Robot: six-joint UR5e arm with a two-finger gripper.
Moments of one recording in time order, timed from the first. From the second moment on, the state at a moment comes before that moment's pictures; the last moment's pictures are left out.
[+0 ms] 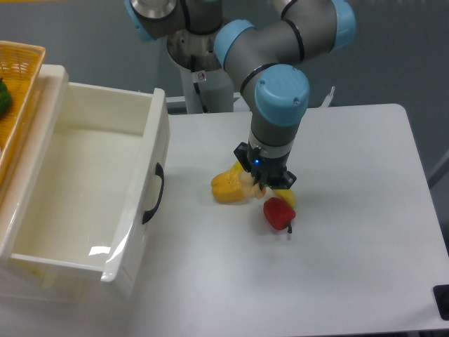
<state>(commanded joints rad) 2.50 -1.85 -1.53 -1.35 1.52 1.12</state>
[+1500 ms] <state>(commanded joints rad) 2.56 -1.72 -1.50 -1.35 1.18 0.76</state>
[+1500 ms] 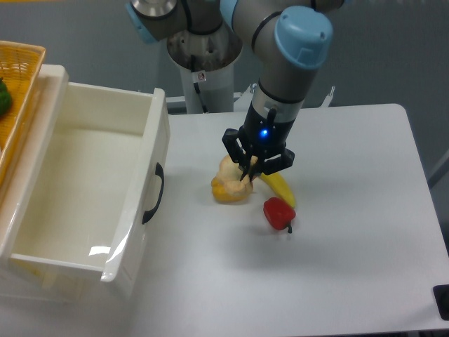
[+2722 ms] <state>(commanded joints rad) 2.38 -1.65 -1.51 -1.35 1.03 0.57</state>
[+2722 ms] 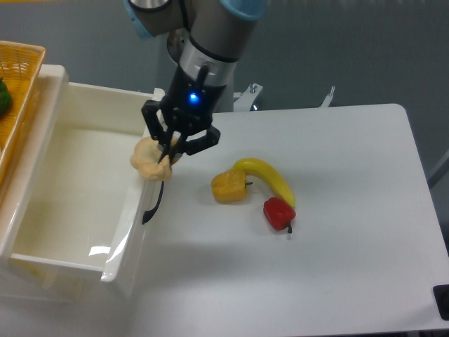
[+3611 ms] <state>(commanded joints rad) 2.26 -1.68 -1.52 -1.31 1.03 0.58</state>
